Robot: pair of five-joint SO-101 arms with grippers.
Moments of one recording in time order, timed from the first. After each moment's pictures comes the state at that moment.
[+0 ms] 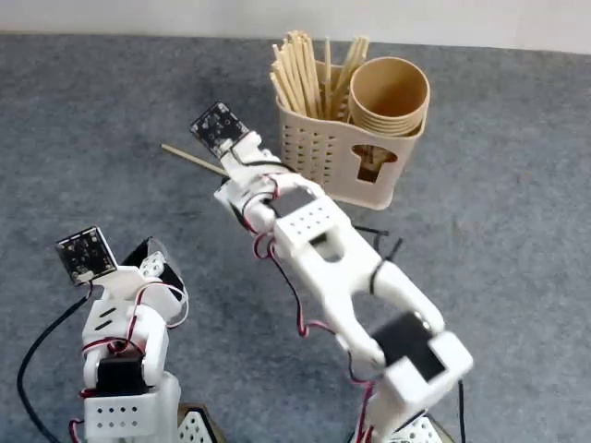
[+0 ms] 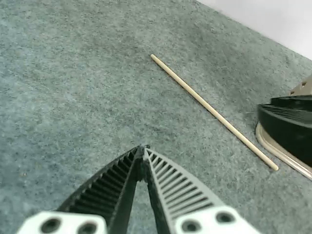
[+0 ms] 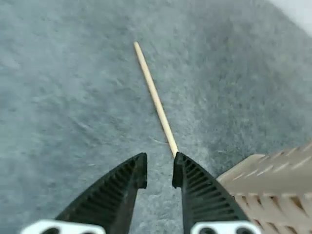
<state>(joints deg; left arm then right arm) -10.0 -103.7 95.9 45.5 26.6 -38.2 8.6 14.5 26.6 17.6</state>
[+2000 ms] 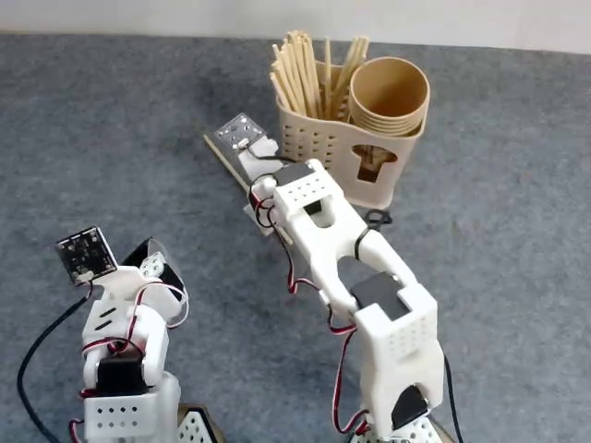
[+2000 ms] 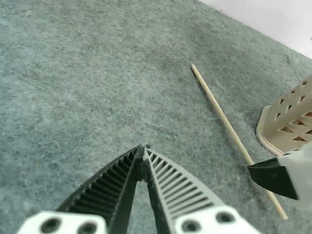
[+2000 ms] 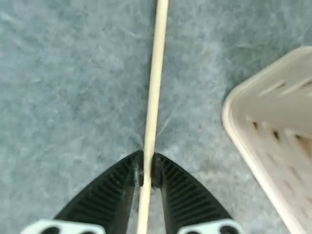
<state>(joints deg) -10.0 -103.7 95.9 45.7 26.6 -33.2 23.9 -2.2 54.0 17.6</state>
